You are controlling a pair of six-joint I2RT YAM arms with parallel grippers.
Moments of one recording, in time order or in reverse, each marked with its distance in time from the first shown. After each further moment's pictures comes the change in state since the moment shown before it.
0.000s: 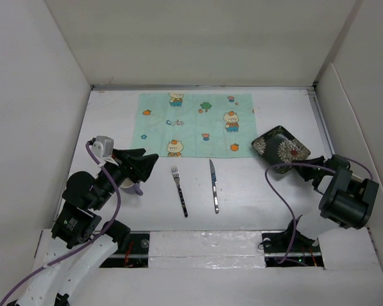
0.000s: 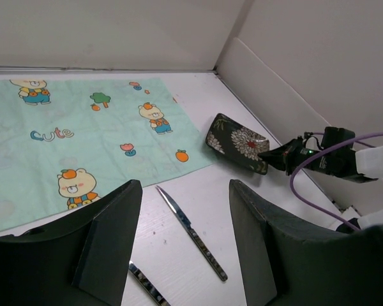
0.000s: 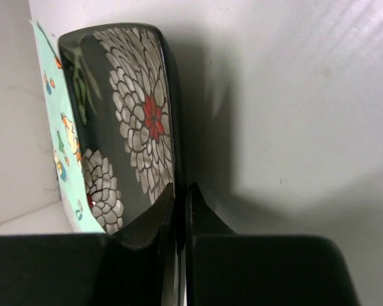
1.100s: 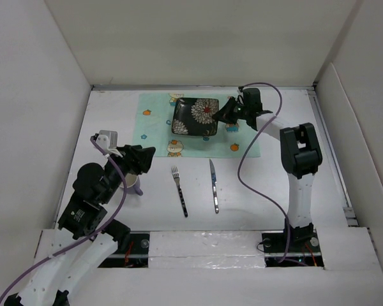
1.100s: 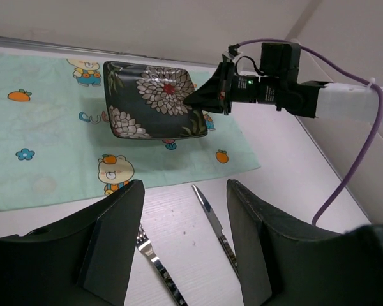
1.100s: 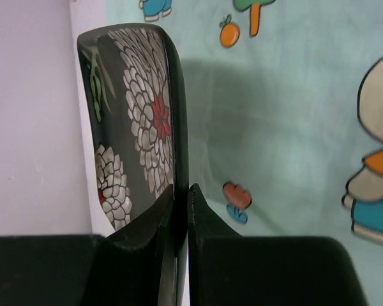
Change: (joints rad) left arm 0.000 0.071 -0.017 -0.002 -0.167 0.003; right arm 0.856 0.570 1.073 -0.339 0.003 -0.034
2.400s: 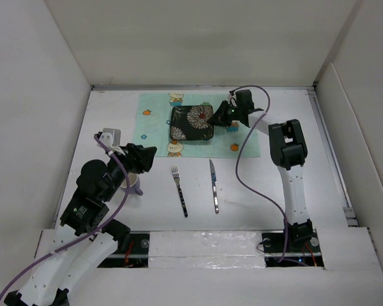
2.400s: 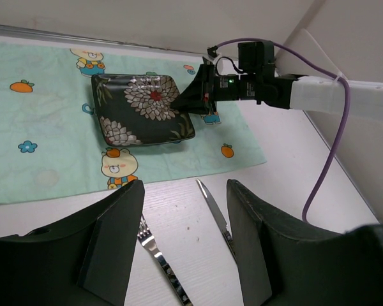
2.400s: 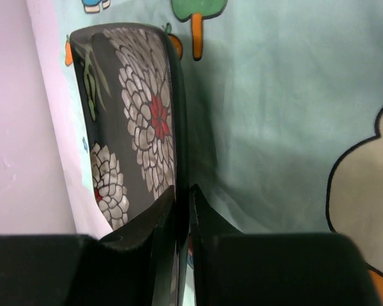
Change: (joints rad) left arm 0.000 0.037 0.000 -0.005 -0.009 0.001; right arm 0.009 0.291 0.280 -0.120 -0.066 -0.063
